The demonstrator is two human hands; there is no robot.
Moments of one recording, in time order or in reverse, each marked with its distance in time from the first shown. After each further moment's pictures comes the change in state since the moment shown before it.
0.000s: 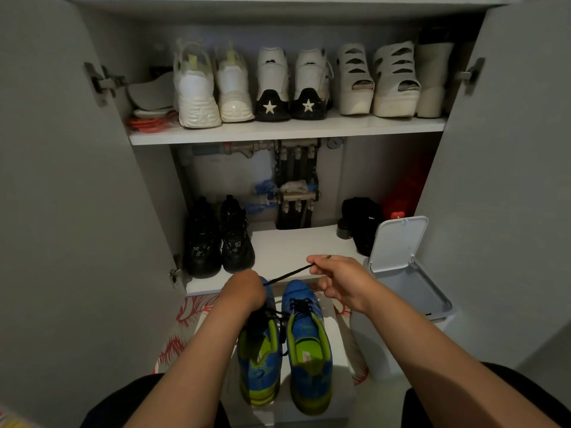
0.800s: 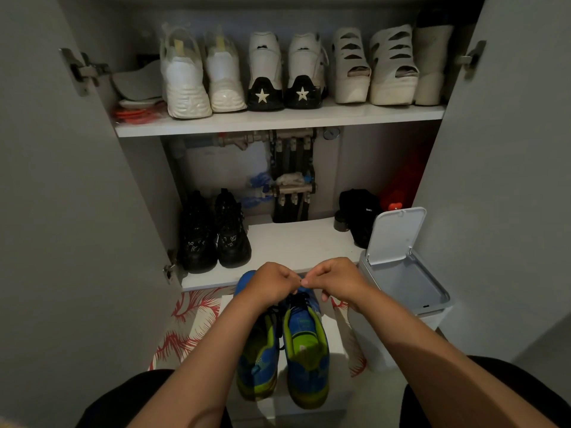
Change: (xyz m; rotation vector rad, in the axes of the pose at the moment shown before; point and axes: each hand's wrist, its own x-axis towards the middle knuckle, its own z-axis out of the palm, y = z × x) left_hand -0.005 0.039 0.017 -0.587 -0.078 0.219; right_hand 0.009 0.022 -0.012 -0.591 0.087 -0.104
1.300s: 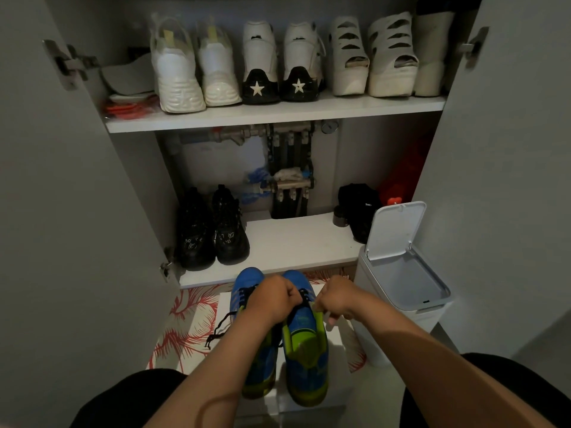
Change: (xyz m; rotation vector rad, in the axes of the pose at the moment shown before) left_hand 0.008 -0.031 0.031 0.321 0.009 0.055; right_hand 0.009 0.032 0.008 -0.376 -0.208 0.350
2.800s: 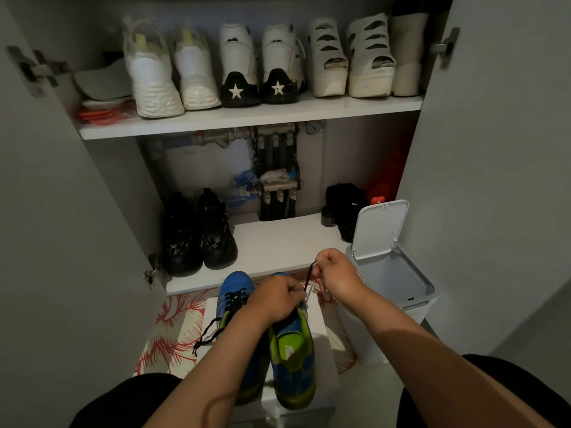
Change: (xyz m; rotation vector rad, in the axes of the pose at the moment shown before) left_hand 0.011 0.025 0.010 0.043 -0.045 0.101; right_hand -0.021 -0.008 -0.023 0.582 0.405 -0.274
